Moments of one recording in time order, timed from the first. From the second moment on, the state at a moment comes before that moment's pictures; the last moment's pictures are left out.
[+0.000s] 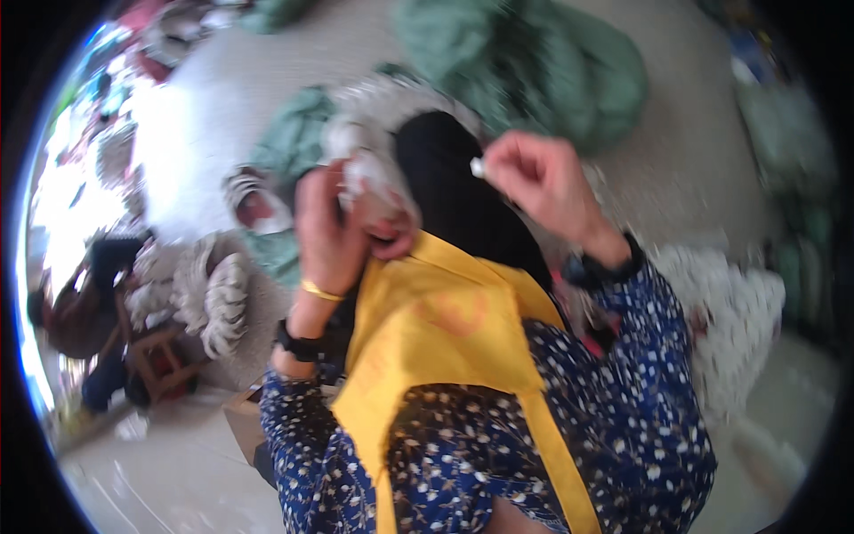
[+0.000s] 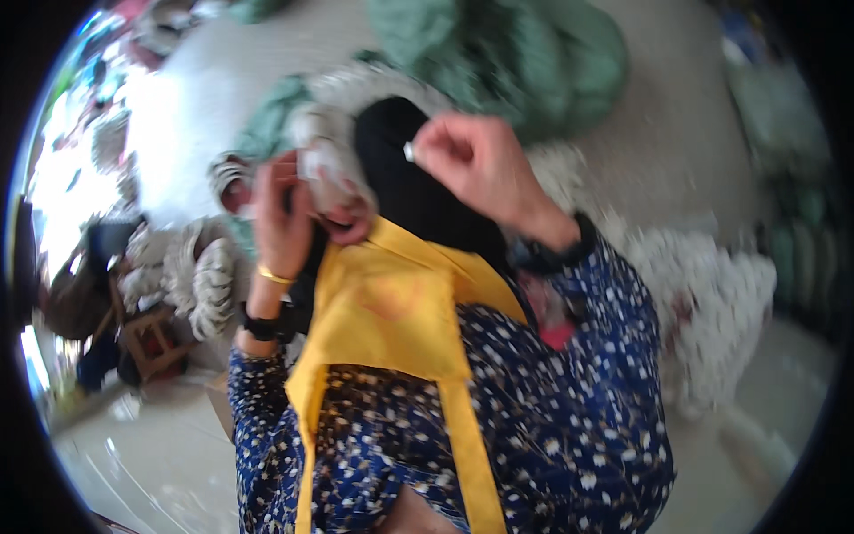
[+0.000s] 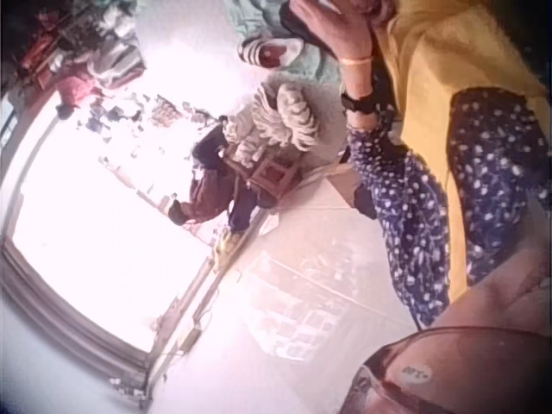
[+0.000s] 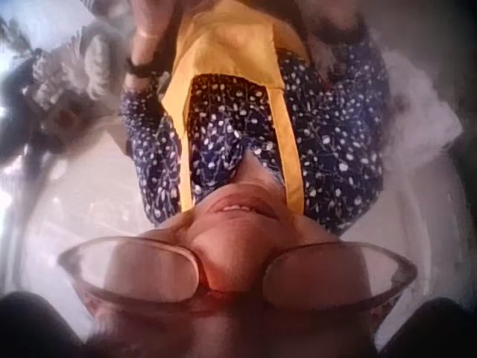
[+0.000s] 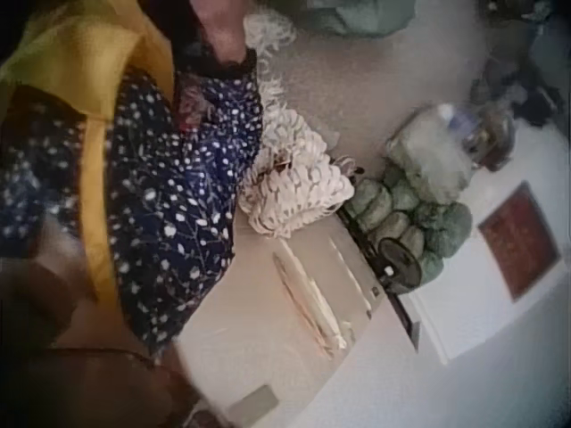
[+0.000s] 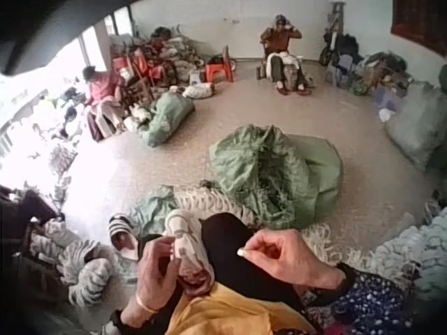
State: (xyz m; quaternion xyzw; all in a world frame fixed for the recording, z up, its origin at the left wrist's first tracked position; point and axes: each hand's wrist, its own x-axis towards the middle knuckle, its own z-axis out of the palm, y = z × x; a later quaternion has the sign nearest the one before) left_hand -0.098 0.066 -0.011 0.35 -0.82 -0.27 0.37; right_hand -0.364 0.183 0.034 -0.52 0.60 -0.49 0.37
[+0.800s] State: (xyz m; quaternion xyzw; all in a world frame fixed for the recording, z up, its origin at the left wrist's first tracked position) left_hand -0.054 0.073 0.021 0.21 -0.61 -0.70 0.32; right_hand -0.419 0.170 0.010 -0.49 0.65 -0.51 0.27
